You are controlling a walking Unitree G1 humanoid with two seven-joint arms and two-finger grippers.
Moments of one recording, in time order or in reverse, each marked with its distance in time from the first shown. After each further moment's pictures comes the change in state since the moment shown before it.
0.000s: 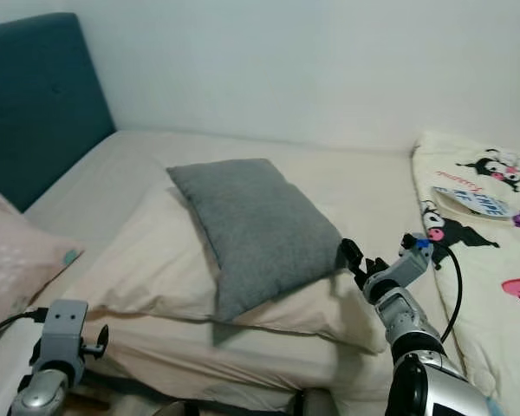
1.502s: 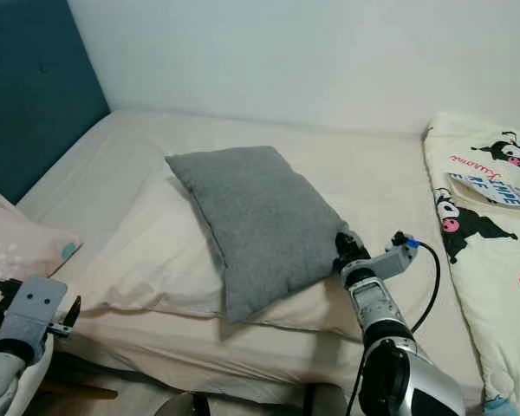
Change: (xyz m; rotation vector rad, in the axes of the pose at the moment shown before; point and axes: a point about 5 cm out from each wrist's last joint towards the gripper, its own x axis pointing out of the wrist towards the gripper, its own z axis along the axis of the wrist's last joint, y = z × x) left arm -0.020 0.043 0.058 0.271 -0.208 0.004; right arm 0.019 0.039 -0.019 0.199 -0.043 0.048
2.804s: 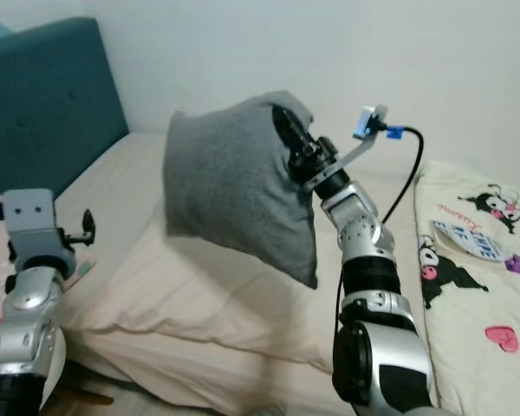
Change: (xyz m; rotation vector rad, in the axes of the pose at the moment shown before) left arm 0.050 0.003 0.102 -0.482 -0.112 0.254; right arm 0.000 0.192 0.039 -0.231 -0.037 1.060
